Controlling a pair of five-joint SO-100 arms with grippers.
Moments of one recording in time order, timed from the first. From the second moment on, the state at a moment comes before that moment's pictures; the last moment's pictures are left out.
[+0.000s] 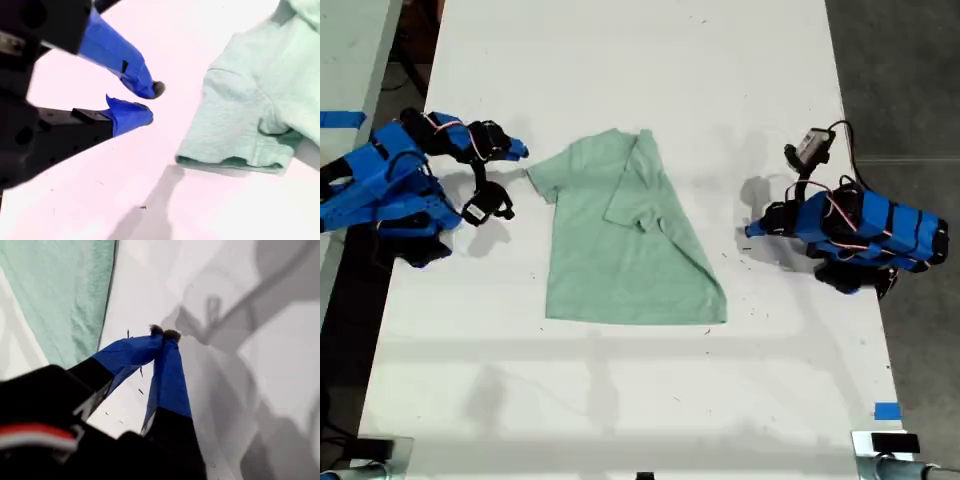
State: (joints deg) arm 0 -50.3 156.7 152.8 57.2 29.3; arm 1 19.5 200.3 174.4 78.6 -19.2
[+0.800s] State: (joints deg) arm 0 -52.6 109.6 137.2 54.4 30.9; arm 1 19.5 200.3 174.5 78.6 -19.2
